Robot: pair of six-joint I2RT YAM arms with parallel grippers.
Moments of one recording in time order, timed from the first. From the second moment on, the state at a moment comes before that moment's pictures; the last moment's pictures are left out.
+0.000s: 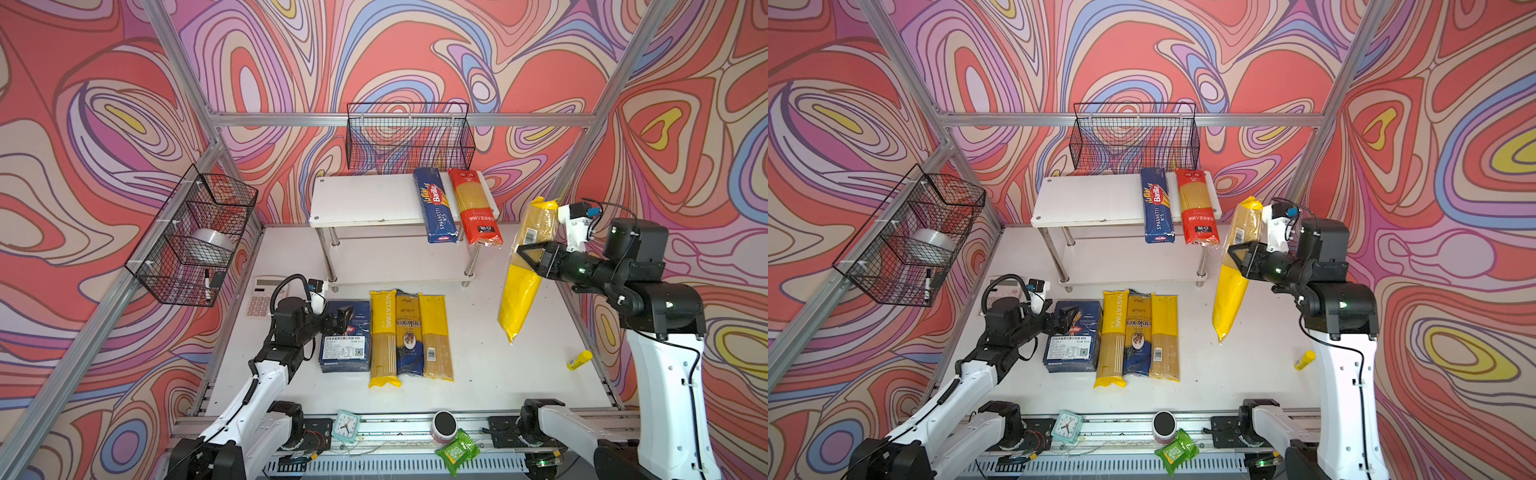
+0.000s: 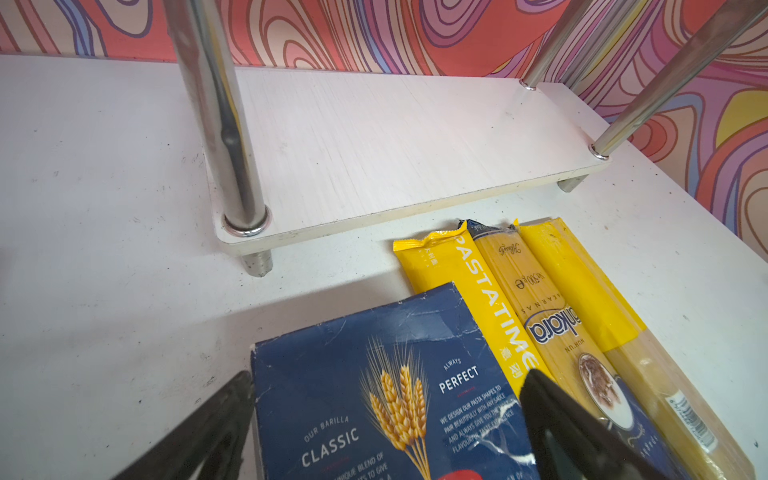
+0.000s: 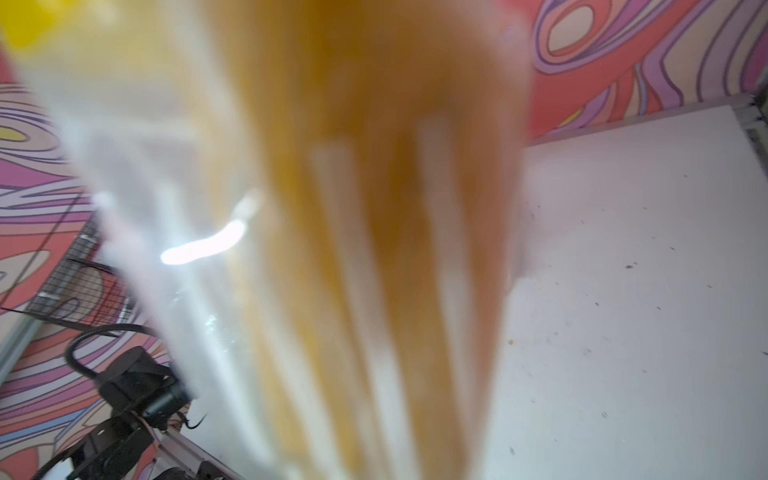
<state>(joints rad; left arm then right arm) -0.12 0.93 0.39 0.06 0.36 -0.11 -0.03 1.09 1.67 -1.06 -0.54 0.32</state>
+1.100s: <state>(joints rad) -0.30 1.01 0.35 0.32 0.53 -0.24 0.41 1.70 2.29 -0.90 -0.72 0.44</state>
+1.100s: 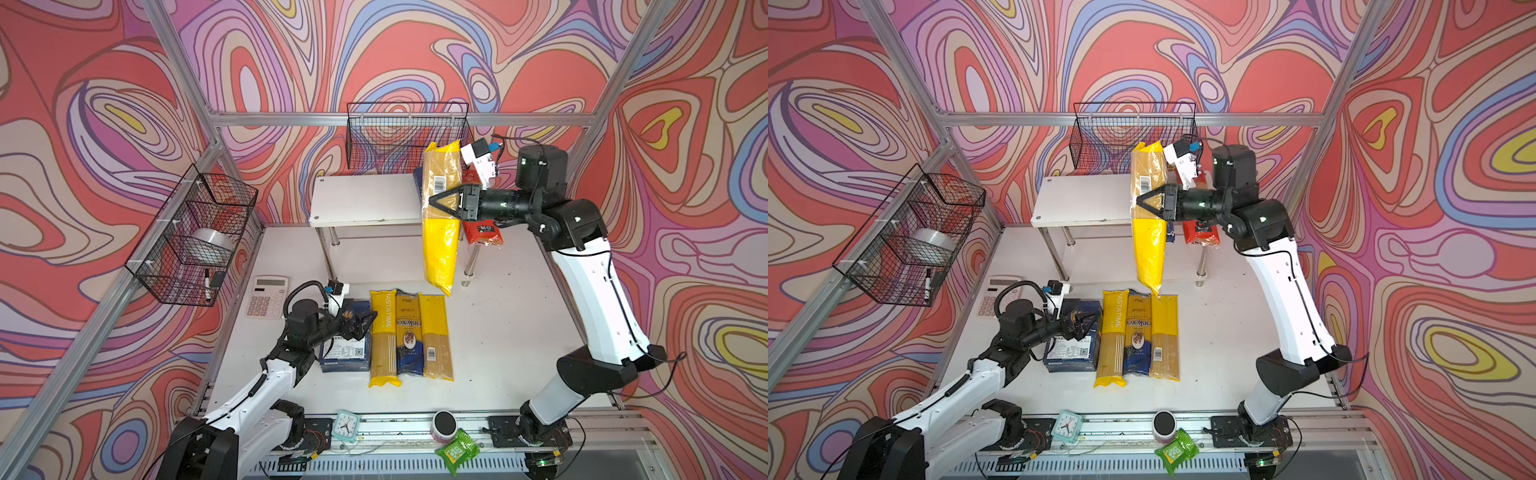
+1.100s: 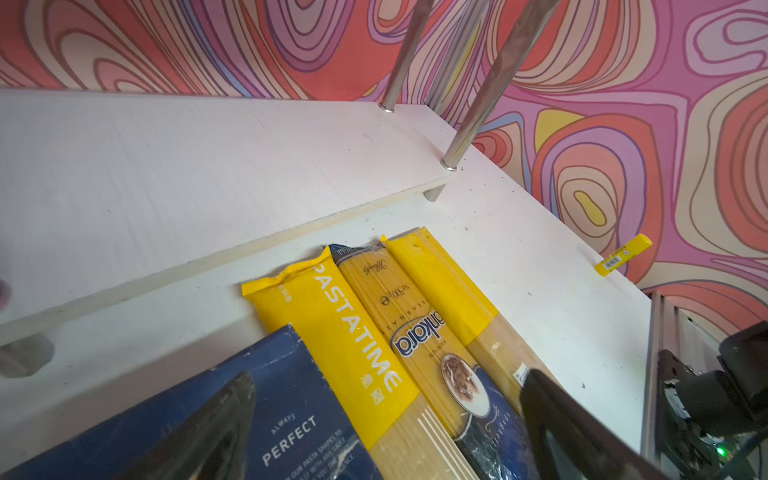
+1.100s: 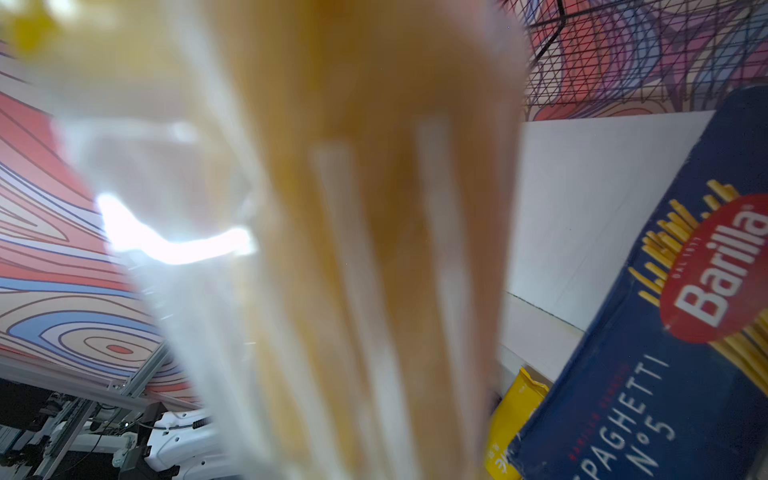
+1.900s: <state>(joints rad) -0.32 1.03 0.35 0.30 0.51 -0.19 0.47 2.02 2.56 -0.79 -0.50 0.55</state>
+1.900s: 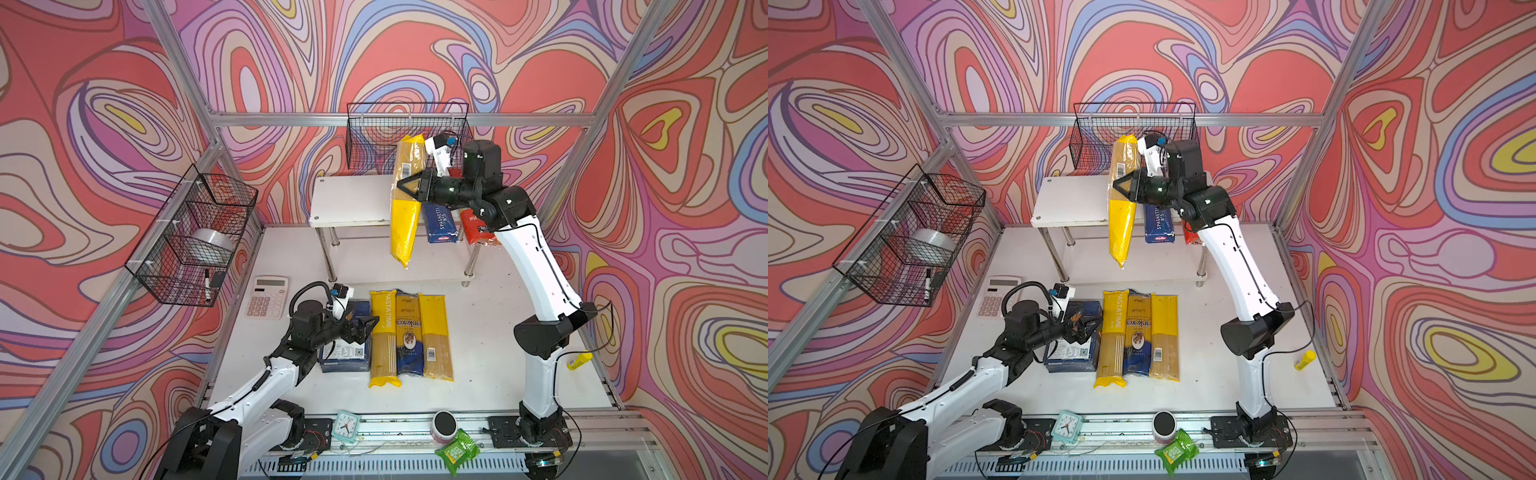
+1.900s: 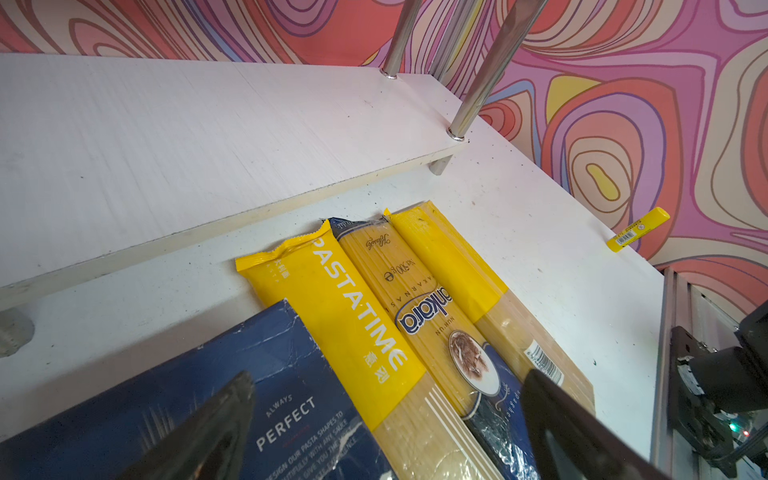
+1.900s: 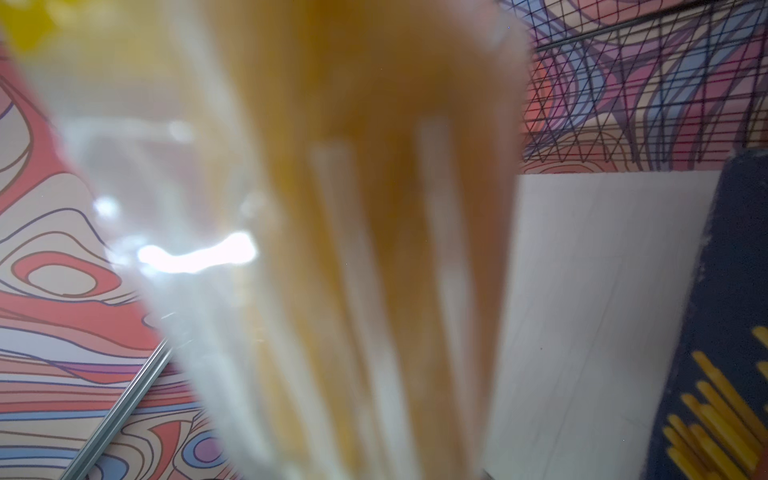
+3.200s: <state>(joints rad) -0.34 1.22 0.80 0.26 0.56 -0.27 0.44 2.10 2.56 -0.71 -0.50 0.62</state>
